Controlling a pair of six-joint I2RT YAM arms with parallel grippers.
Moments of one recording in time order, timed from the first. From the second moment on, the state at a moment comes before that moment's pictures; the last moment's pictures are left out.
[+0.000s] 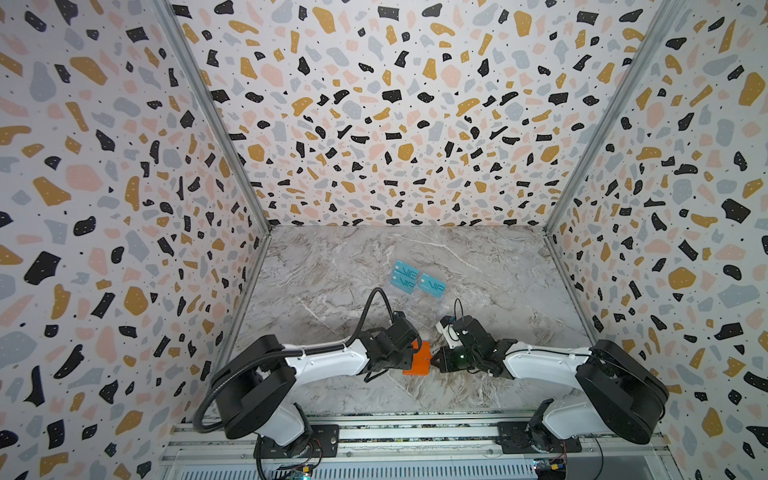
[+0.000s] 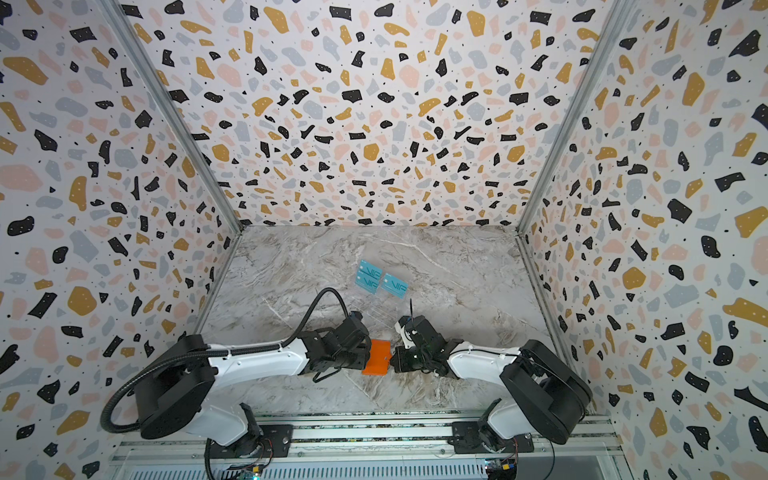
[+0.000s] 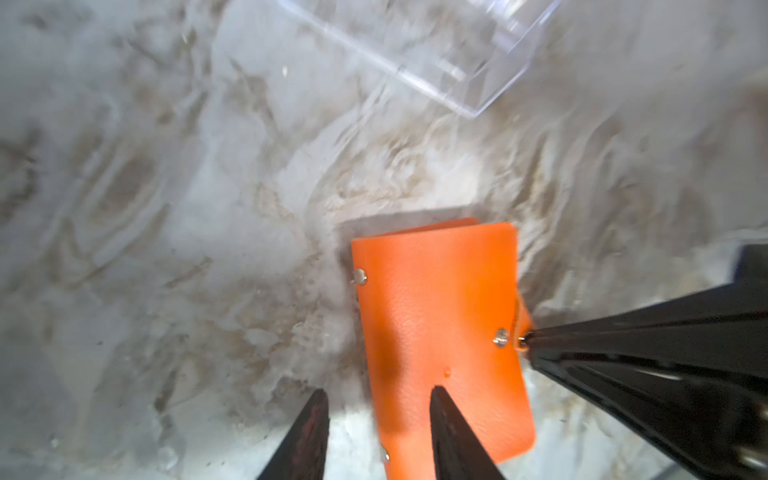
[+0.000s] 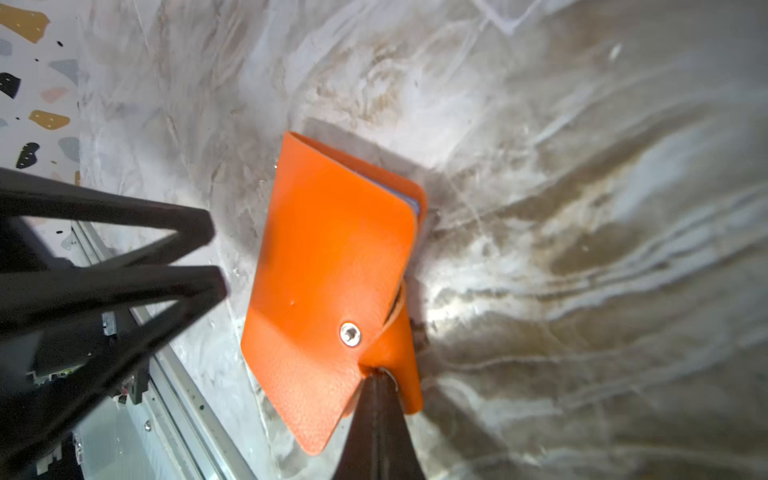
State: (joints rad) left arm -0.97 1.45 0.75 -0.31 -0.08 -0.74; right arm 0.77 1.40 0.48 -0.01 -0.35 0.63
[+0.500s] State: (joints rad) left arm -0.97 1.52 0.75 -0.18 0.00 -0.64; right arm 0.73 1.30 0.47 -0.10 -0.36 0.62
